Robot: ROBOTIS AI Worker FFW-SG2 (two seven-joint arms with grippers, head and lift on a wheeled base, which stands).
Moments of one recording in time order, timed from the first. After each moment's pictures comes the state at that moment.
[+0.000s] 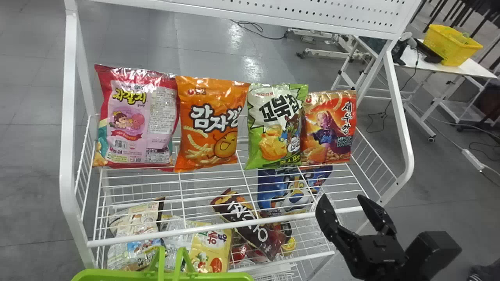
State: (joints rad) left arm 0.60 0.00 0.25 -2.39 0.89 1.57 -0.51; right arm 0.71 -0.13 -0.26 -2.13 -0.29 -0.03 0.10
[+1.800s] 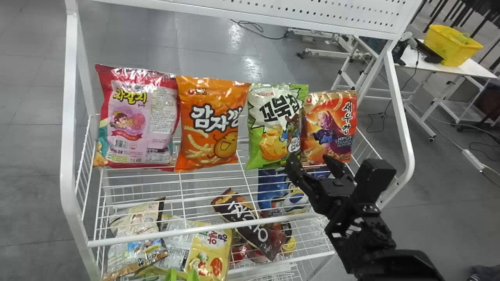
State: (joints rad) left arm 0.63 0.00 0.18 -2.36 0.84 1.57 -0.49; right arm 0.30 -0.13 -0.19 -1.96 -0.23 0.26 0.10
